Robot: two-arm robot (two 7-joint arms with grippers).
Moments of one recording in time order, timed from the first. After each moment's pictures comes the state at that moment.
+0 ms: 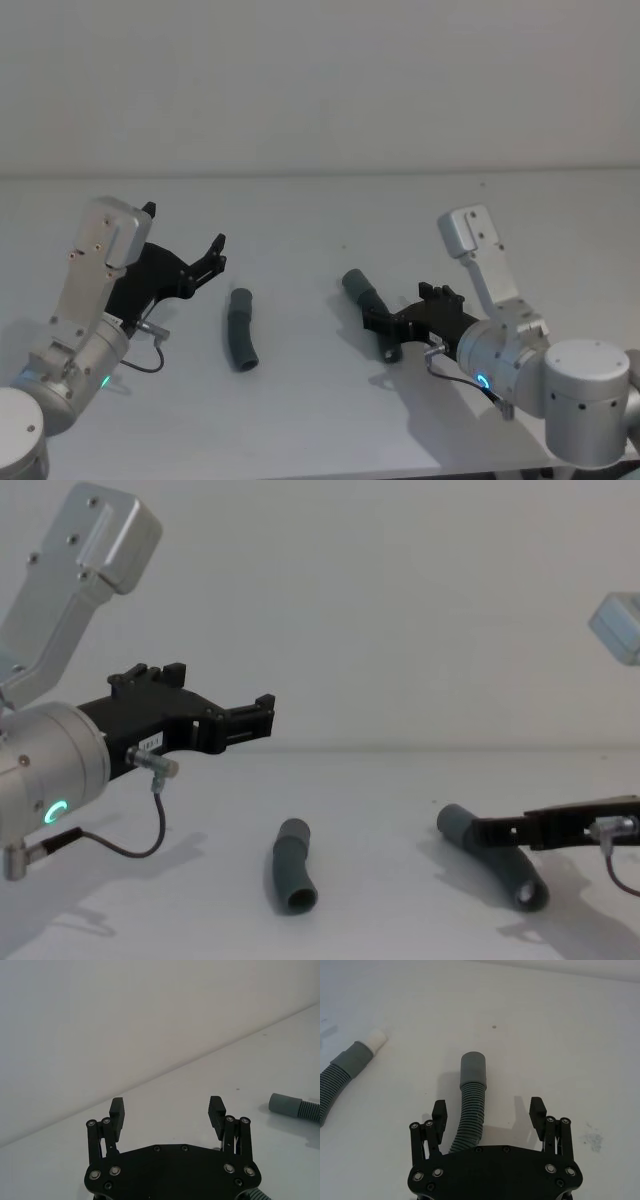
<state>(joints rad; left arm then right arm) -0.24 0.38 0.45 -1.63 -0.20 0.01 -0.01 0.22 0.27 -0.31 -1.62 0.27 0.58 0.13</state>
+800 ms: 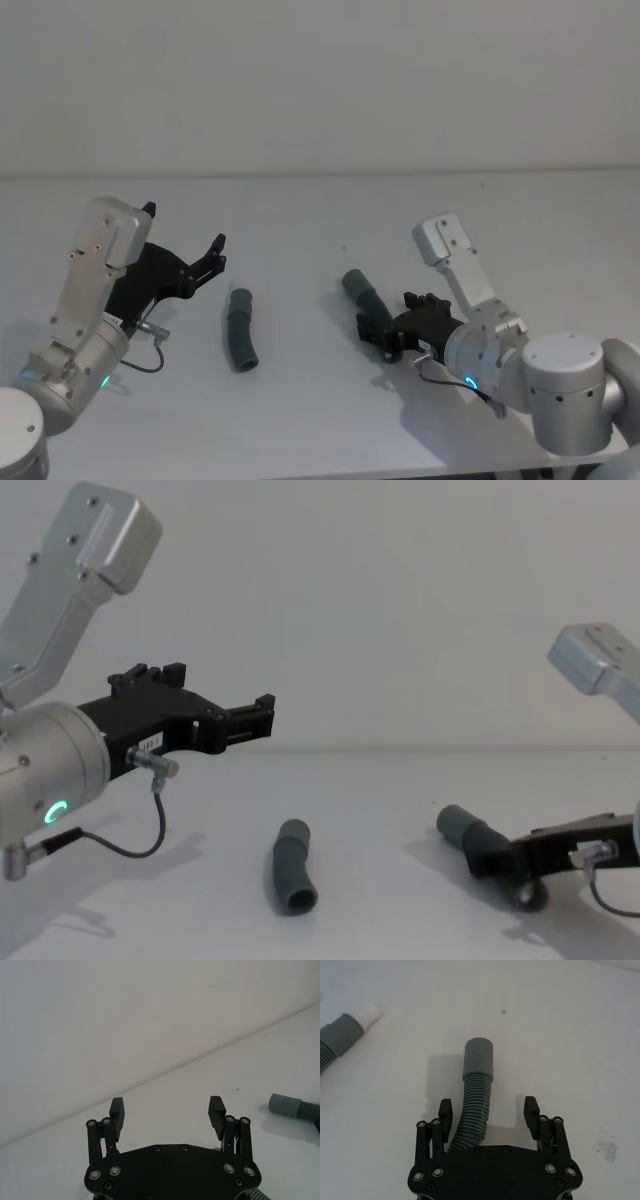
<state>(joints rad) -0.24 0.38 0.45 -1.63 -0.20 0.01 -0.01 0.27 0.28 -0.37 -1.54 0.21 0.60 0.17</state>
